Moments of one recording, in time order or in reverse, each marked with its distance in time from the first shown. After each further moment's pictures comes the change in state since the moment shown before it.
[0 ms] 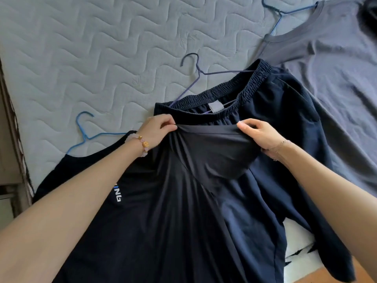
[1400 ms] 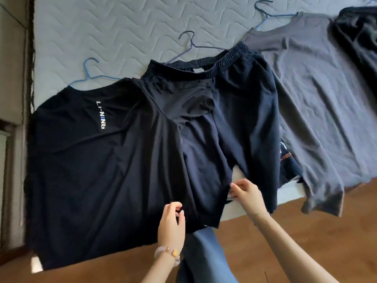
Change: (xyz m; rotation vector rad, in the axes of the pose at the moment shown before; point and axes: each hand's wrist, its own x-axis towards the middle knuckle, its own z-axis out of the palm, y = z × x) left_hand -0.320 0.103 0.309 -0.313 0.381 -0.614; right_hand -0.216 0.201 -0.029 -0.321 0.118 0.093
